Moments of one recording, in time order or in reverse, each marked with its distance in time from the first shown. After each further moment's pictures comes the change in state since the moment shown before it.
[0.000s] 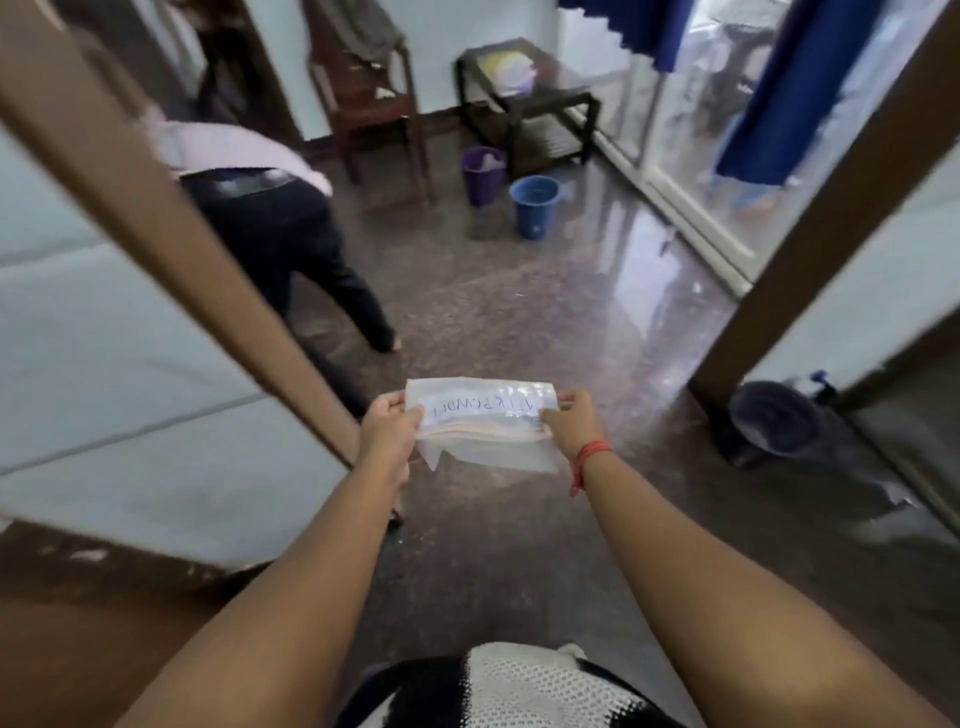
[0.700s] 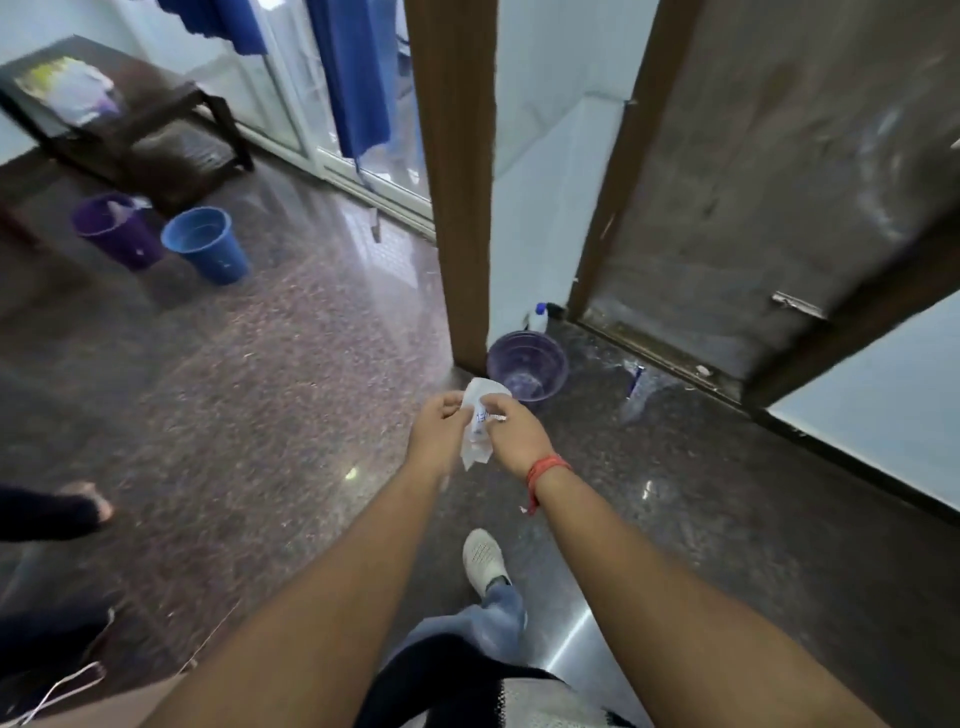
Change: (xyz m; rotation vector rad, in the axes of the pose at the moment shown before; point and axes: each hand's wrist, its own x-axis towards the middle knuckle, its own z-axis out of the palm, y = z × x) left_hand -0.076 -0.040 0.501 0.471 -0.813 0.055; right_hand 0.118 0.094 -0.328 0.149 0.229 0.176
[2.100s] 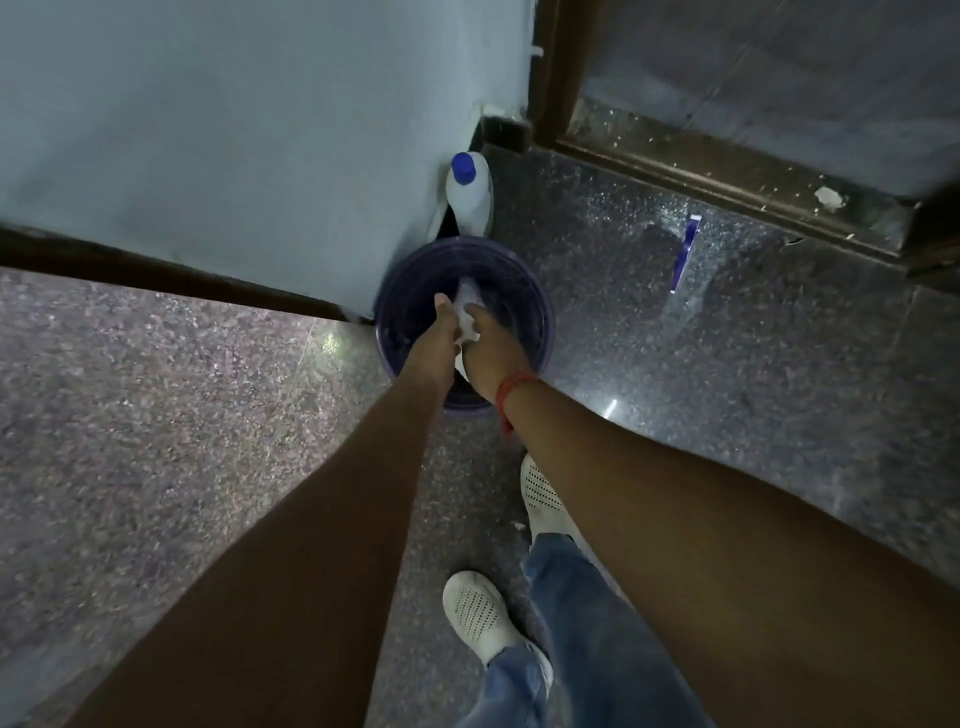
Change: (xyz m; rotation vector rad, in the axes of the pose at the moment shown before) left_hand 0.593 -0.143 0.294 0.167 -0.148 -0.536; right_hand 0.621 0.263 -0.078 0.206 -0.014 0.367
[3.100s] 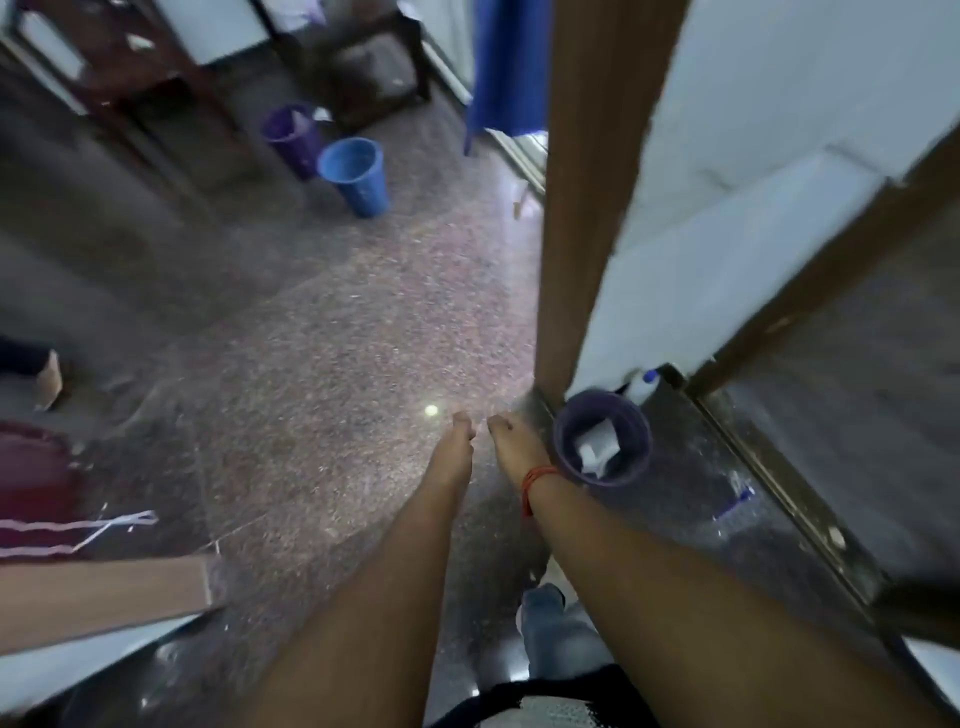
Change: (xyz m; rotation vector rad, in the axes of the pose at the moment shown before) left_hand -0.480 -0.071 -0.172 -0.521 0.378 0.163; right_hand -0.467 -0.159 0.090 -0.400 -0.316 -0.284
